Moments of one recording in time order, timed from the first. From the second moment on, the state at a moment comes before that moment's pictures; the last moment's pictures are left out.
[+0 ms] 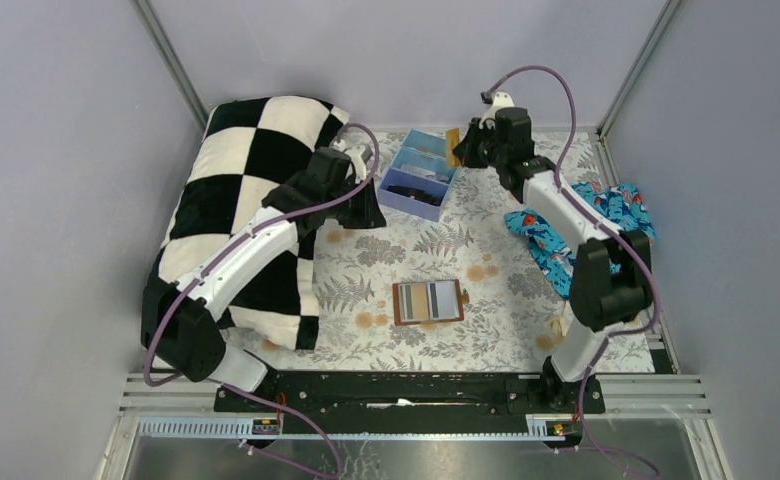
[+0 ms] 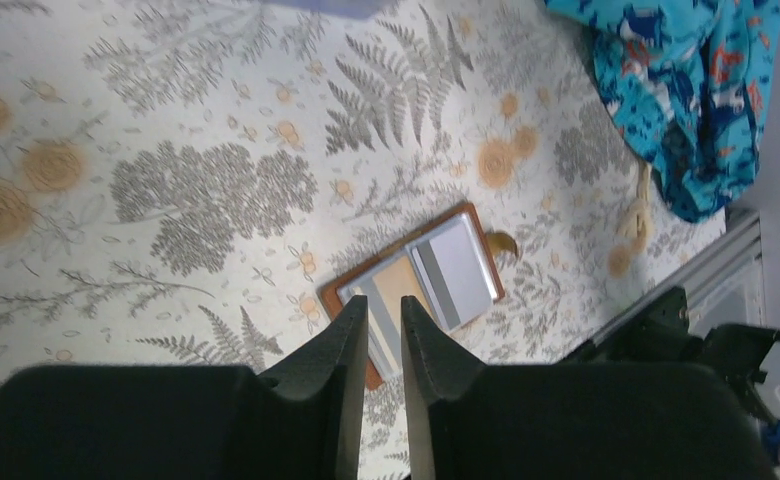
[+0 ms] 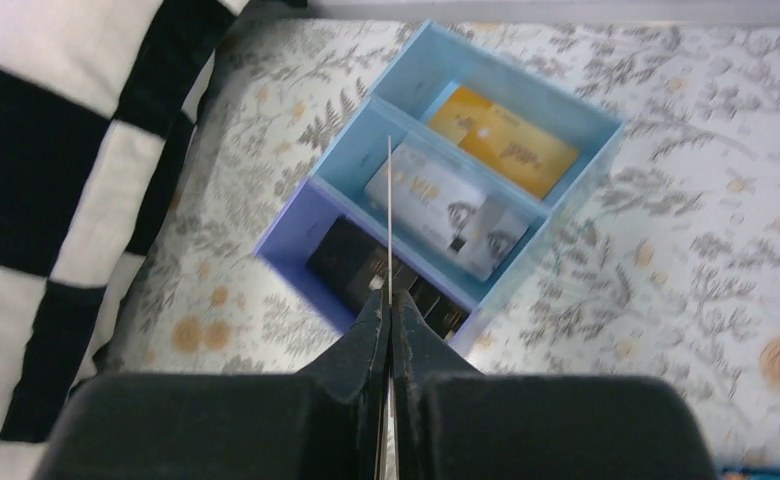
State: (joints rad) left arm -0.54 1.45 1.26 -0.54 0.27 -0.46; right arm 0.31 1.70 1.36 -0.08 -0.17 0.32
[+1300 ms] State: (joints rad) left arm -0.34 1.59 1.32 -0.30 0.05 -0.31; right arm 0.27 2.23 1.77 0.11 -0.18 -0.03
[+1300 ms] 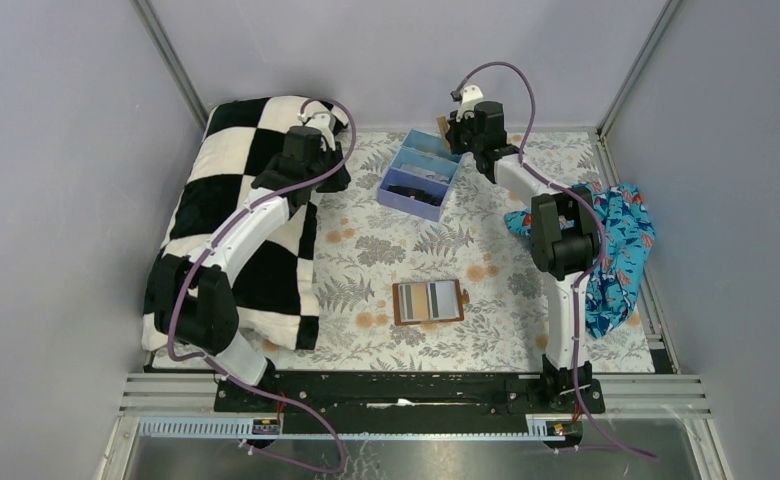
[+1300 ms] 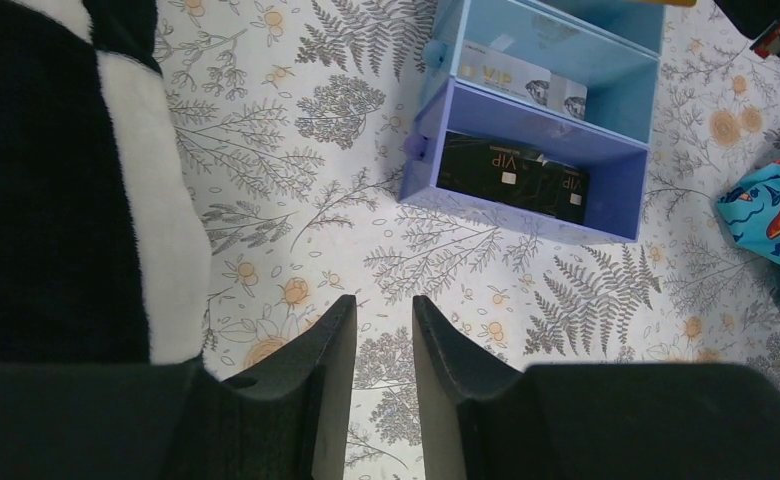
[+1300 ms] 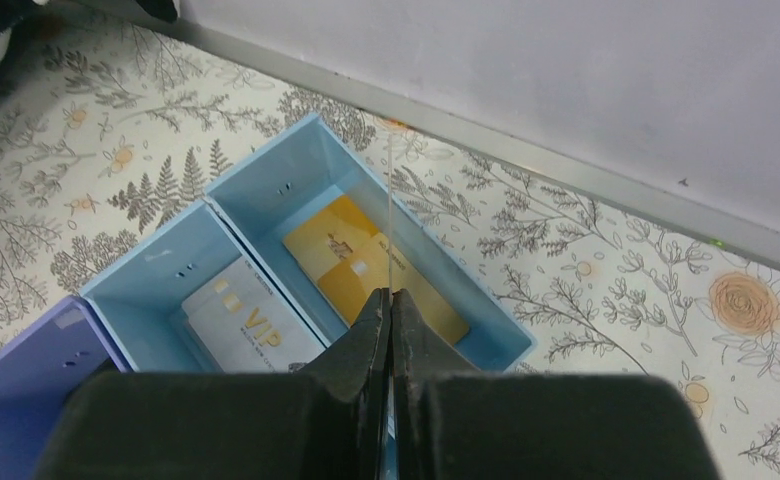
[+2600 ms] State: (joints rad) left arm -0.29 1.67 1.35 -0.29 0.19 -0.31; right arm 0.29 2.09 1.75 -0.35 -0.31 0.16
